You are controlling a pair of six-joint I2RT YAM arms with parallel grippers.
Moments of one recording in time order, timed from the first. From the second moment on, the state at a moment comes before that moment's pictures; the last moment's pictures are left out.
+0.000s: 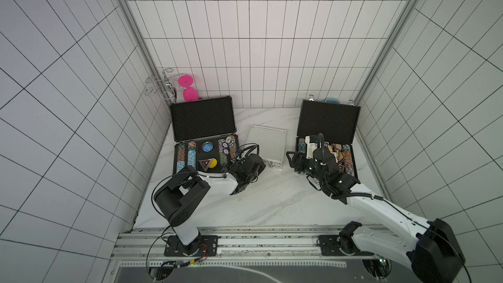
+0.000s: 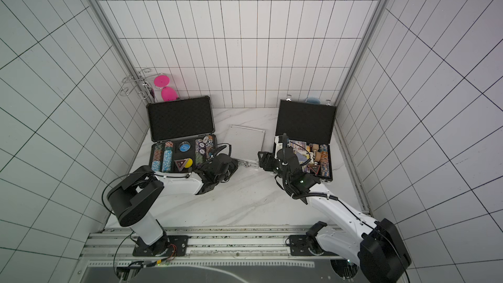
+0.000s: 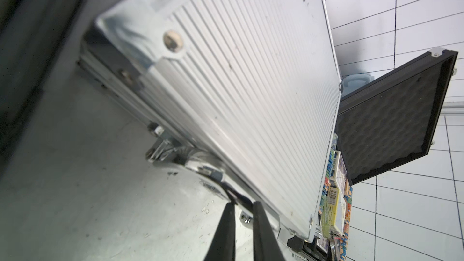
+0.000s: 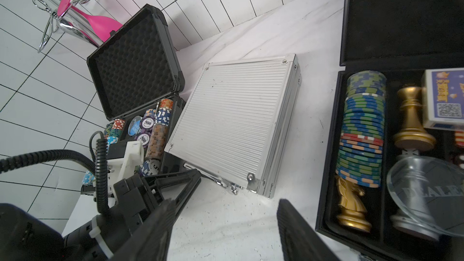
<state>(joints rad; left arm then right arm) -0.78 1.71 0.75 0.35 -0.23 -1.38 0.59 1.07 0.63 0.01 0.07 0.63</state>
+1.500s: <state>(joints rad) -0.67 2.10 1.27 0.27 -0.09 -1.18 0.54 0.99 0.63 -0.06 0.11 0.62</state>
